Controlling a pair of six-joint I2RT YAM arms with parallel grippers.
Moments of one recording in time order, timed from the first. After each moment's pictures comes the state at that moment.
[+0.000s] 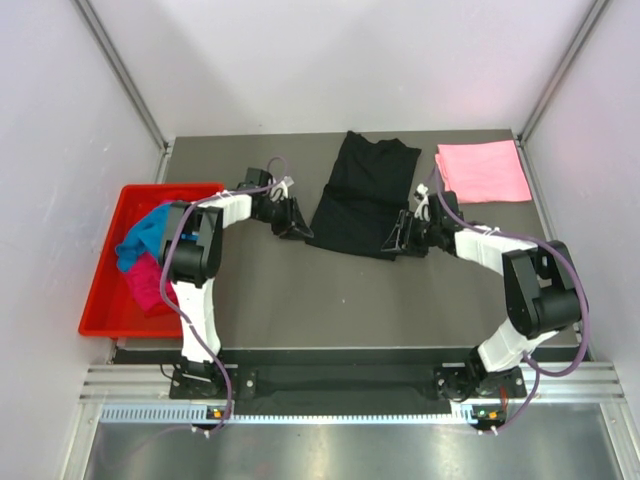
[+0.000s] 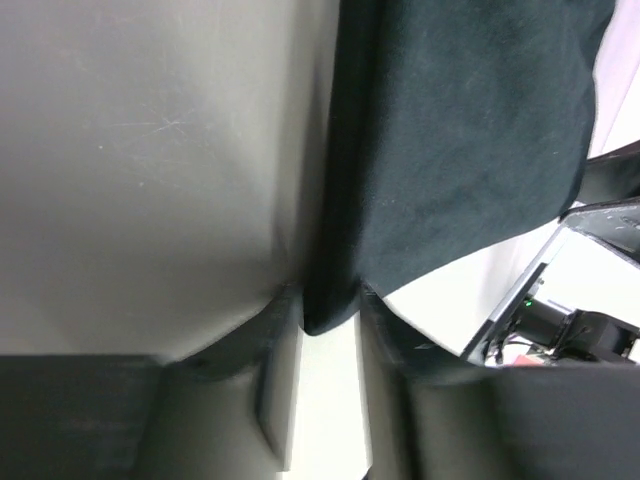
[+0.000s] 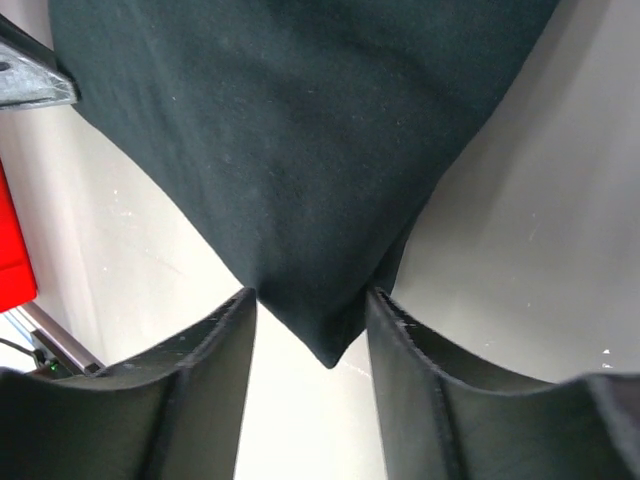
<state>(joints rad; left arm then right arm) -0.20 2.10 1.36 -0.34 0.75 -0.40 0.26 1.61 0.84 -0.10 -0.45 0.49</state>
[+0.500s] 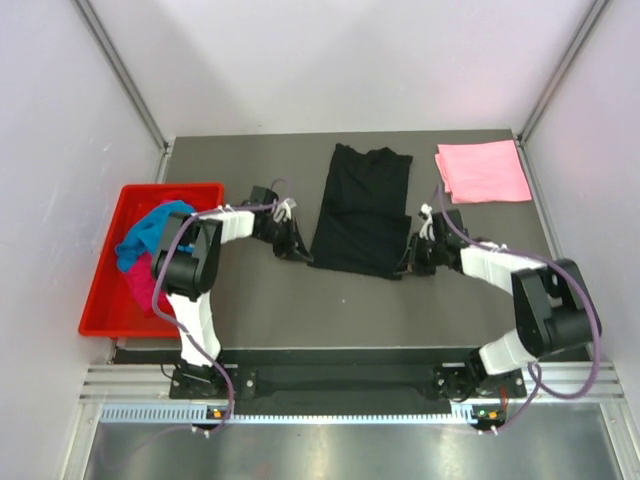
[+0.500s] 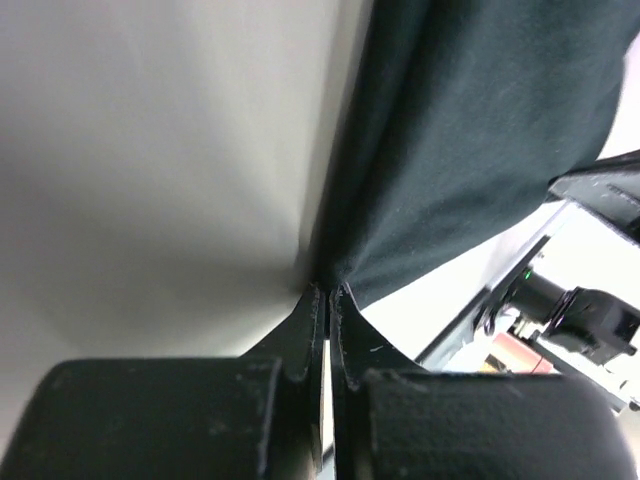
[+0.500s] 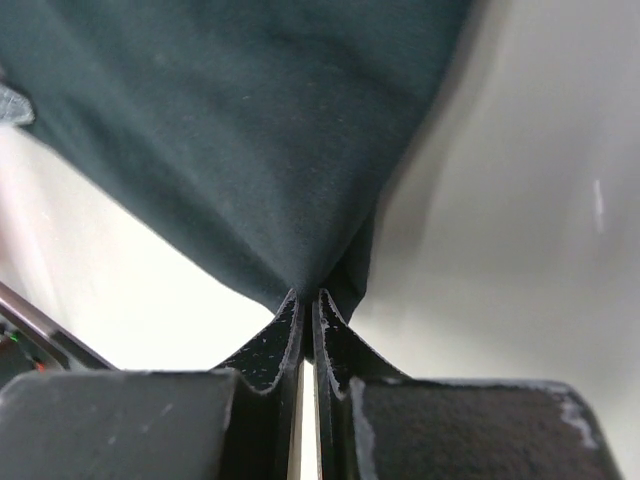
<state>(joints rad) -0.25 1.99 1.17 -0.34 0.71 -0.48 0.27 1.52 0.71 -0.16 -0.42 0.47</state>
